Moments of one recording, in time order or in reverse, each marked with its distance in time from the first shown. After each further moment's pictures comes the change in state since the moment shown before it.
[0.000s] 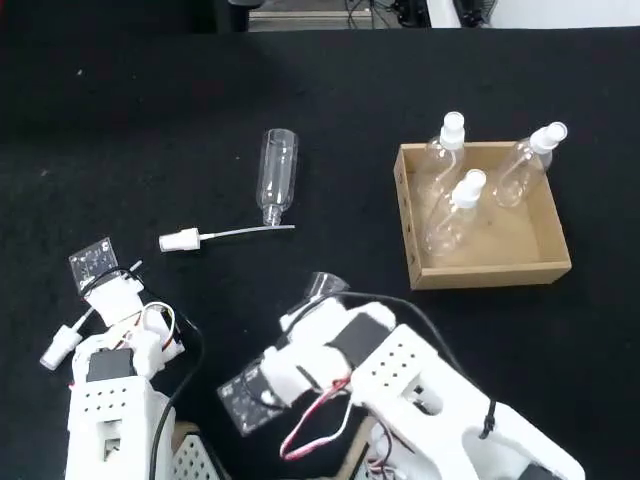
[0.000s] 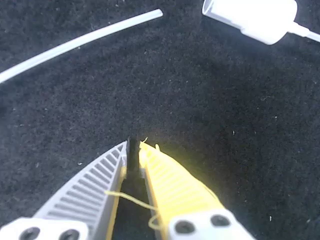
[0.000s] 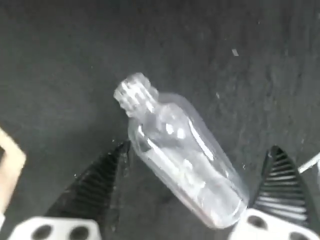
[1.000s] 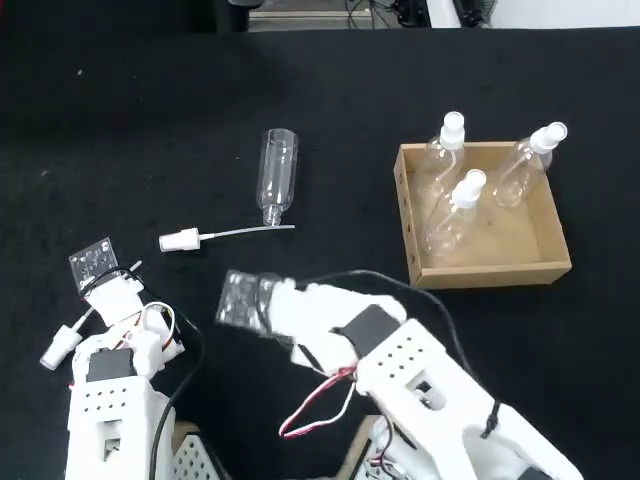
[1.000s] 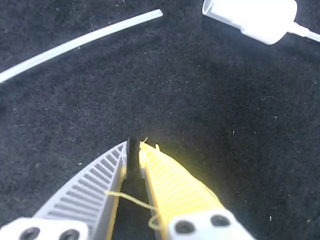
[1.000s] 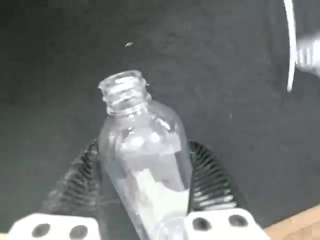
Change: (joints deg) left arm 0.0 0.0 0.0 0.0 0.0; right arm 6.4 0.8 -0.9 -7.1 -45.5
